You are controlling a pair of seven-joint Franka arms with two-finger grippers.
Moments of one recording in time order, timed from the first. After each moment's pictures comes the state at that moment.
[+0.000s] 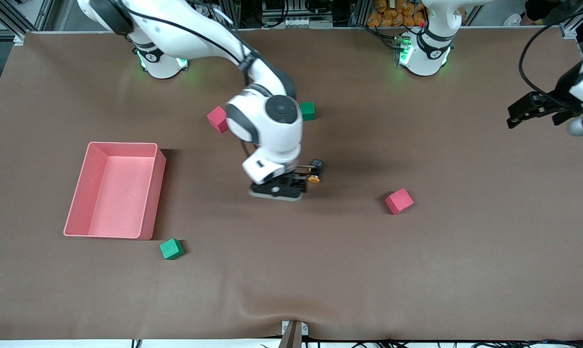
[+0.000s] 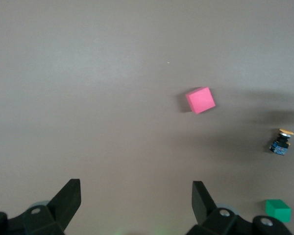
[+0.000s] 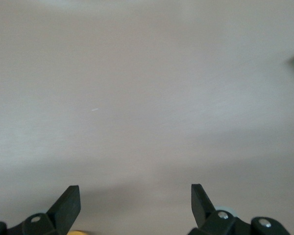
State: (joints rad) left arm 0.10 0.00 -0.19 -1.53 0.02 1.51 -0.14; right arm 0.59 0.71 0.15 -1.22 -0.33 1.99 0.93
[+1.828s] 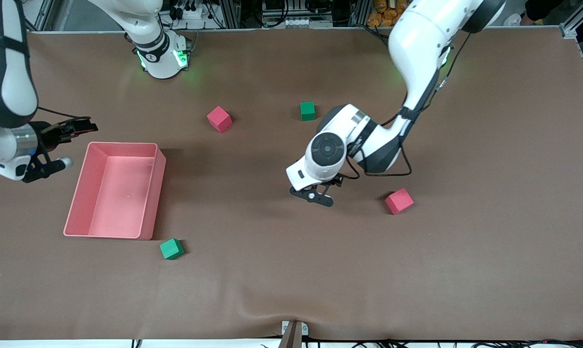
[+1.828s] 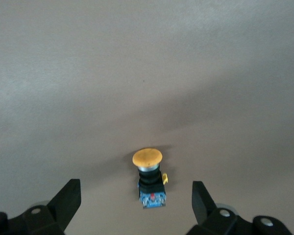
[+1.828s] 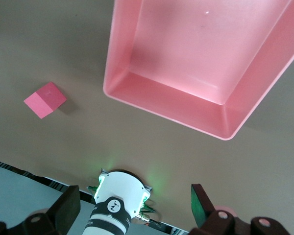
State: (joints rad) left arm -0.56 0.76 -0.18 -1.33 0.03 1.97 -0.37; right arm -0.27 0.19 0.16 -1.74 0.02 1.38 -0.41
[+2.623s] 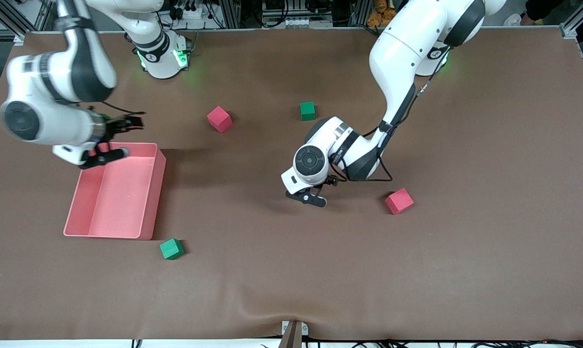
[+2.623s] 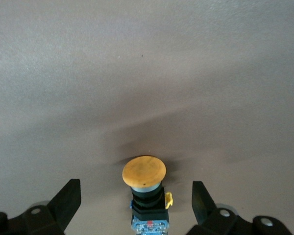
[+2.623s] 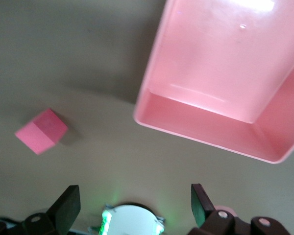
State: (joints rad) left arm -0.62 0.87 -0.13 -1.31 0.03 1.96 -0.44; right arm -0.05 0.04 0.18 -2.06 0.02 1.69 -0.13
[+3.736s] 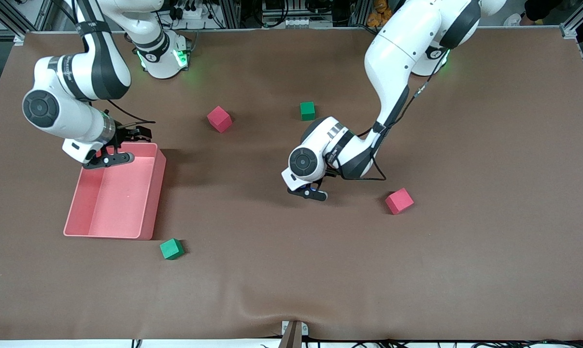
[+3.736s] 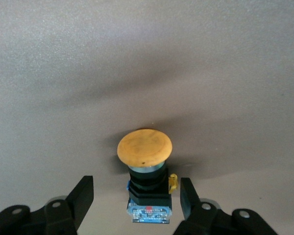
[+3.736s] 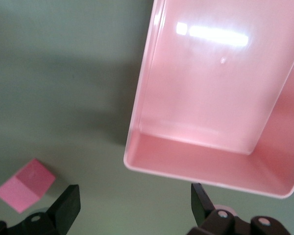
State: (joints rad) left arm -0.63 0.89 -0.14 -1.32 0.03 1.88 -0.49; right arm -0.06 -0.02 0.16 -2.23 0.02 2.01 -0.10
